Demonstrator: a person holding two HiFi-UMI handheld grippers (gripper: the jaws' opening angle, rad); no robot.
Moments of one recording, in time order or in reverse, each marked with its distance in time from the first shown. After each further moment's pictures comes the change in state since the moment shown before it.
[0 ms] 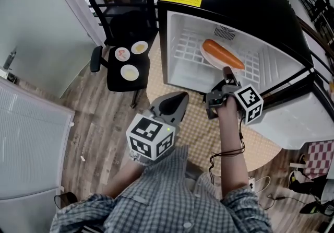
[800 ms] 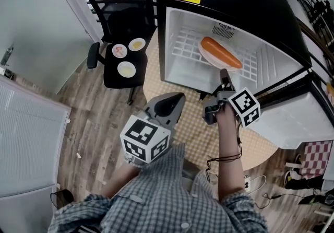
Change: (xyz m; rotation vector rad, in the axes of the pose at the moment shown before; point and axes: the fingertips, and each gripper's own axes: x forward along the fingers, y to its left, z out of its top) left arm -0.011 -0.008 0.000 0.023 0.000 -0.005; right arm -0.017 0.007 -0.006 -0.228 0.045 0.013
